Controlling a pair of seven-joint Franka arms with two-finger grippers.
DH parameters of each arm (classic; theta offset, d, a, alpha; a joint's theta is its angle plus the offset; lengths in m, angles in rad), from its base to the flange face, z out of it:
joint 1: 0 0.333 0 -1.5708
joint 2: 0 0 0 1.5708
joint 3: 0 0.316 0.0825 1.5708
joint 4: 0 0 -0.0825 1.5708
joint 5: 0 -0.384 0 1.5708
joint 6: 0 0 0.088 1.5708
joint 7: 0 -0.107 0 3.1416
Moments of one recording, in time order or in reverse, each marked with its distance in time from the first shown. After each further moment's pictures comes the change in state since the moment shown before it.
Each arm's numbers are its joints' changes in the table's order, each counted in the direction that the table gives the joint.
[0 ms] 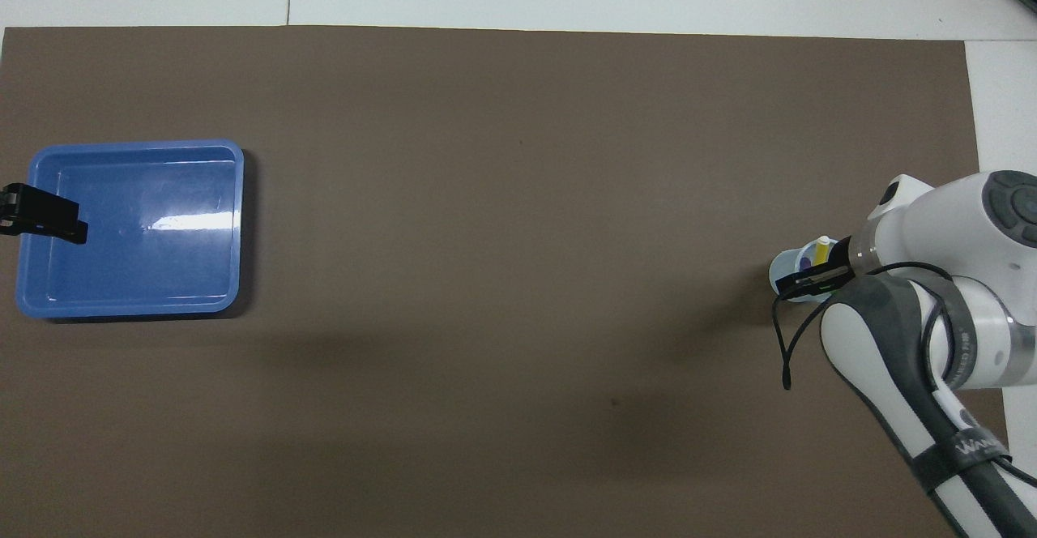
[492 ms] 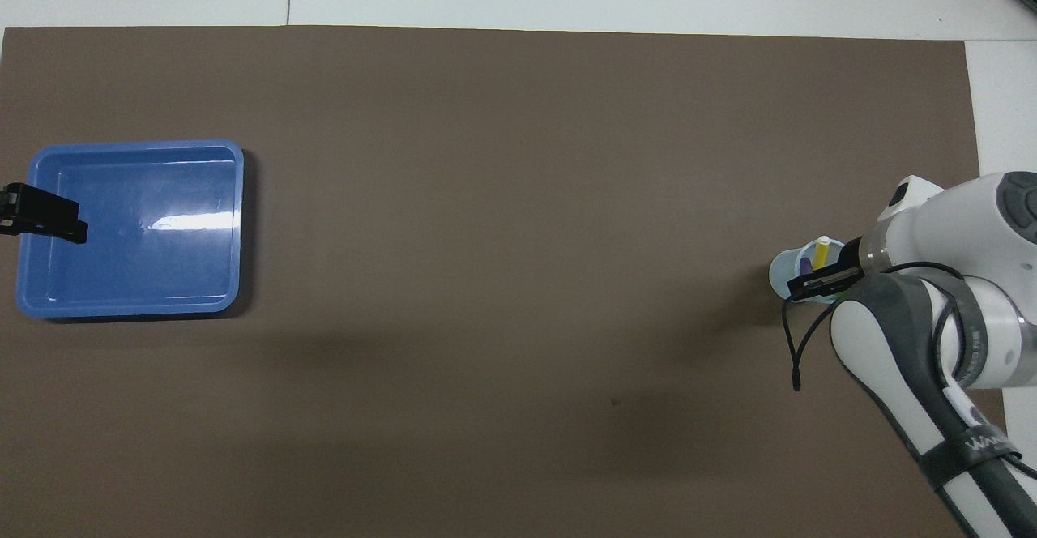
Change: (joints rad) left arm 0.000 0.000 0.000 0.000 0.000 -0.001 0.000; right arm -0.010 0.000 -0.001 -0.004 0.000 -0.002 0.017
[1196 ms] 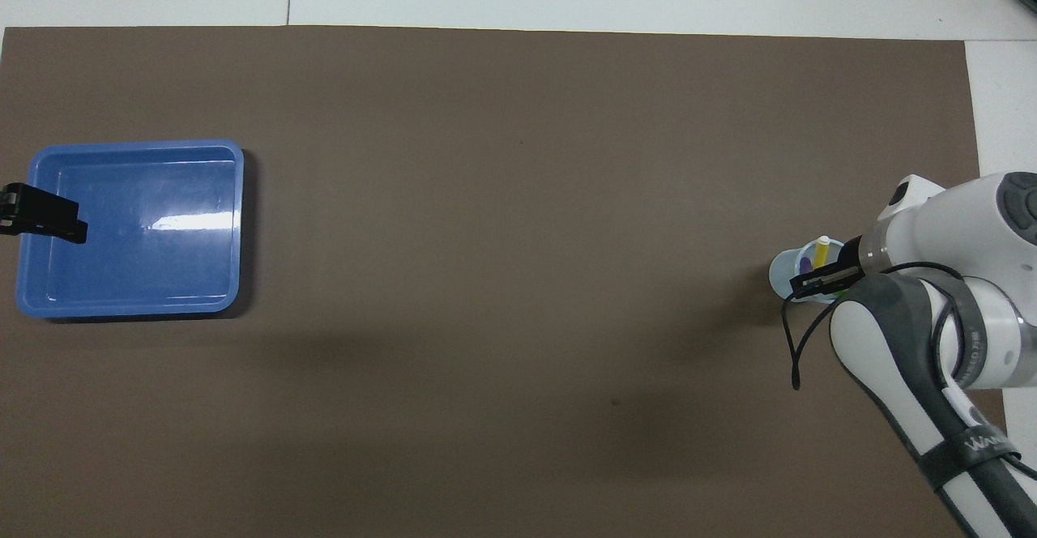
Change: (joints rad) left arm 0.000 0.000 0.001 0.000 0.000 0.000 0.000; right arm 0.000 0.000 0.000 -0.001 0.000 -0.009 0.000
